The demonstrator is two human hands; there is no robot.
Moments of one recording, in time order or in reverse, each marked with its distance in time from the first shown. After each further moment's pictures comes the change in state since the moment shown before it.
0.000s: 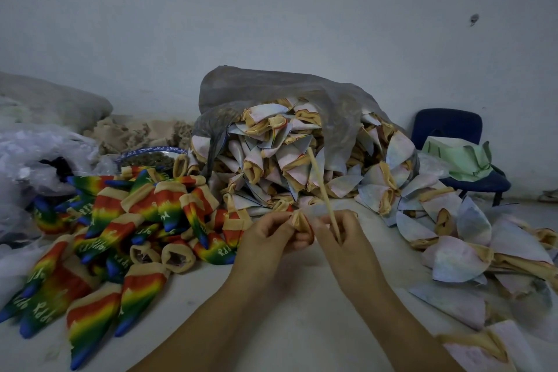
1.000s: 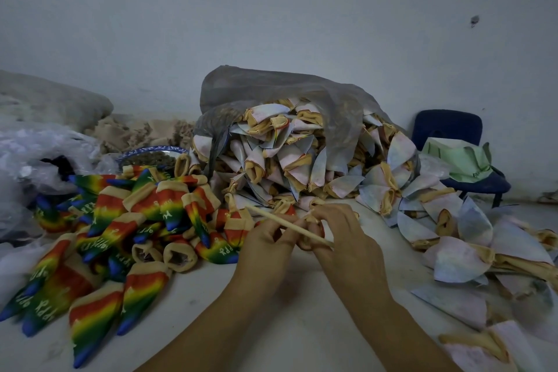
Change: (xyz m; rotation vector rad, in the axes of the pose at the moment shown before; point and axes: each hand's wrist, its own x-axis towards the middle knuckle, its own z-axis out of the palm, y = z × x) left_hand -0.001 -0.003 0.001 0.362 0.045 0.167; right_hand -0.004 -0.006 0.004 -0.643 0.195 -0.534
